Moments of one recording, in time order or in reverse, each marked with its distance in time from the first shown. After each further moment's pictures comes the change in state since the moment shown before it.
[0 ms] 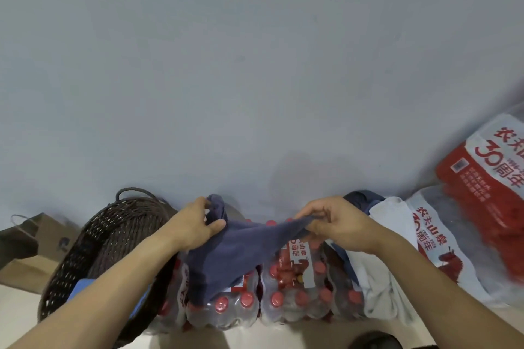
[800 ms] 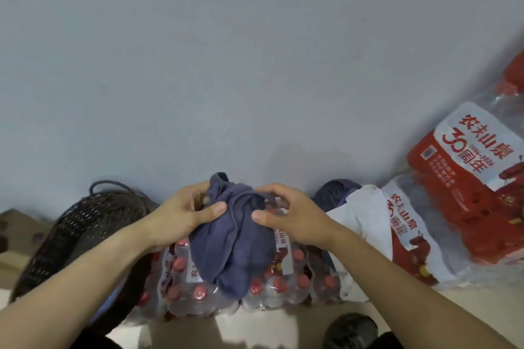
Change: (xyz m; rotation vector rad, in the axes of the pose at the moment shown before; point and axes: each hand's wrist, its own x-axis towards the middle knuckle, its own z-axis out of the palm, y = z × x) left_hand -0.034 0.055 -0.002 -0.825 -0.231 0.385; right_hand 0.004 -0.006 0.030 0.204 0.074 -0.052
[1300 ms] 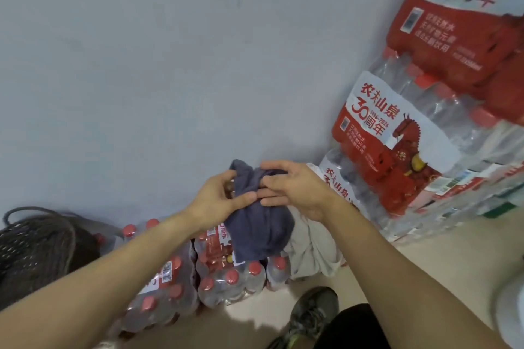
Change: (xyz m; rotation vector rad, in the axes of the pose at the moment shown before) left_hand 0.098 0.003 0.150 0.132 0.008 0.004; right_hand -0.066 0.016 -0.101 0.496 0.300 0.210
